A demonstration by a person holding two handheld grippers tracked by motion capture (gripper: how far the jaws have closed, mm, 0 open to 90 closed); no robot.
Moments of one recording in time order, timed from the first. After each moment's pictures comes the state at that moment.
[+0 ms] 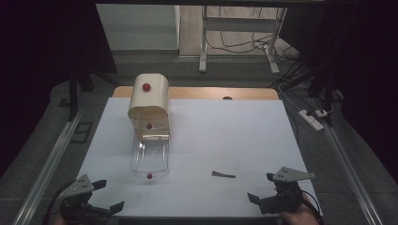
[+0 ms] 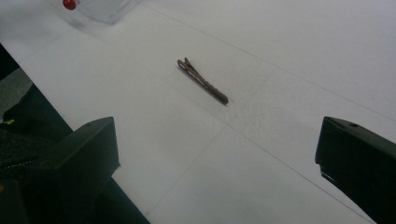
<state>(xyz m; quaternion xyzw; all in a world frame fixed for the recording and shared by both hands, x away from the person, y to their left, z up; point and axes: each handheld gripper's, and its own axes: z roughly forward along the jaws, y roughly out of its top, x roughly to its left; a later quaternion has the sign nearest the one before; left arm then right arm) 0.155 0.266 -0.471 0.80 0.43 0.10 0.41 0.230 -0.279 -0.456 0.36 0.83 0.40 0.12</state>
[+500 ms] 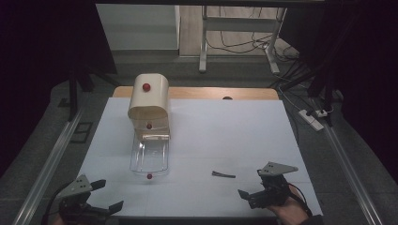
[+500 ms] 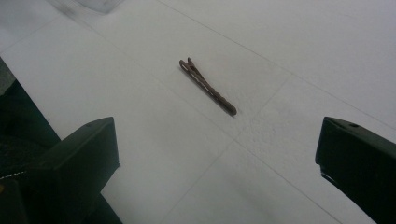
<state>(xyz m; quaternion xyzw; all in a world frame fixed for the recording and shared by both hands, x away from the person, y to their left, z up) 0.154 0.269 -0.471 0.79 0.43 0.09 0.42 0.246 -0.253 -0.462 0.35 0.85 0.37 0.12</state>
